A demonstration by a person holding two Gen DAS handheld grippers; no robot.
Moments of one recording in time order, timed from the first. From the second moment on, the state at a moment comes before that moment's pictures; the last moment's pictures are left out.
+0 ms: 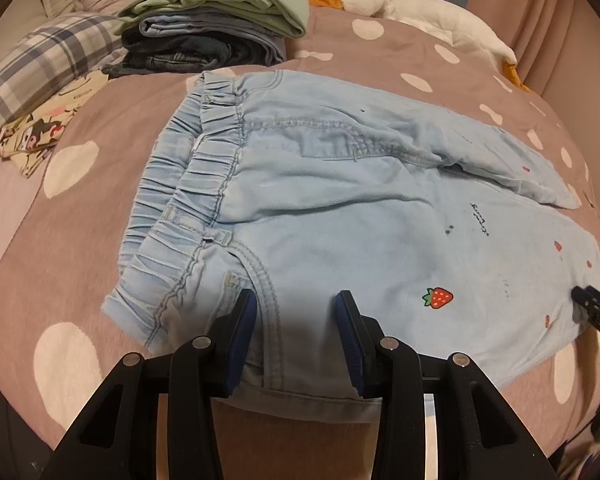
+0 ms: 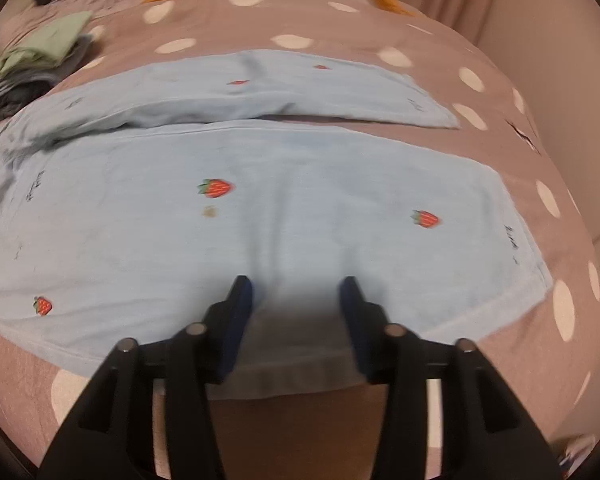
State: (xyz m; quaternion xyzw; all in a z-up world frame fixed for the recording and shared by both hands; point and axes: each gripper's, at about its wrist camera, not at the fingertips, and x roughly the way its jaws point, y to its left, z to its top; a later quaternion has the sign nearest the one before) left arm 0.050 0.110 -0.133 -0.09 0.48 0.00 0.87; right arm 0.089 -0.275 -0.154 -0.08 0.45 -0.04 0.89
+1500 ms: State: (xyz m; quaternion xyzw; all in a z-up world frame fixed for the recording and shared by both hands) left arm 0.081 0.183 -0.075 -0.16 0.41 -0.01 0.90; right arm 0.076 -0.121 -0.146 -0.12 0.45 0.23 0.85
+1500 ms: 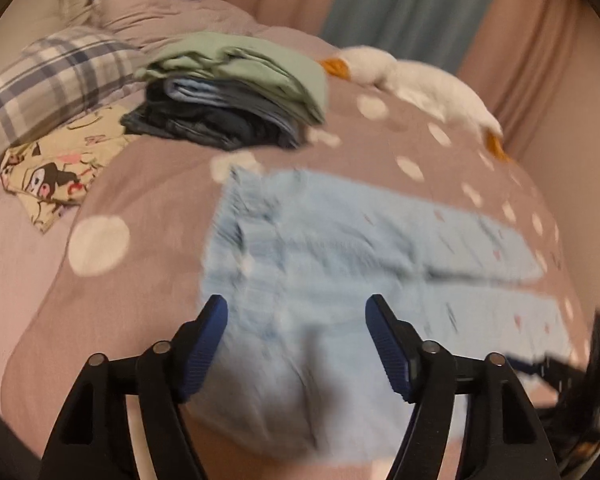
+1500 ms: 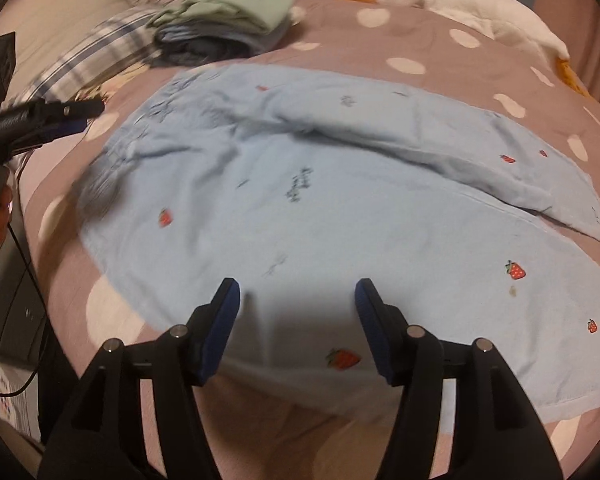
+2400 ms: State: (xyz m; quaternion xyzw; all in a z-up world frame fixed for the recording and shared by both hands) left arm 0.191 0.215 -0.094 -0.20 0.43 -0.13 0.87; right arm 0.135 -0.119 -0.138 -0.10 0.42 0.21 0.88
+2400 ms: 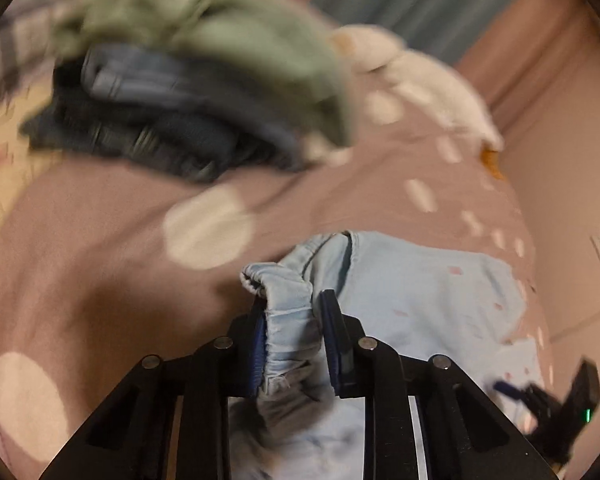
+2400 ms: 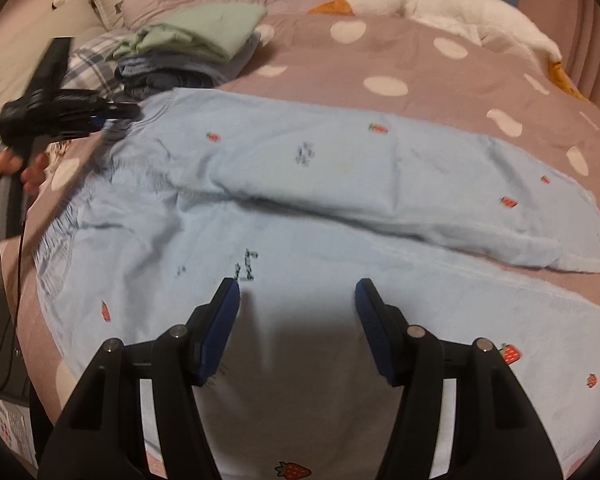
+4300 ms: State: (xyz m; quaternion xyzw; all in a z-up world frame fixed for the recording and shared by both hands) left arm -0.050 0.280 -0.123 -0.38 0.36 -0.10 0.85; right arm 0.007 -0.053 -0.168 -0.48 0.27 0.27 0.79
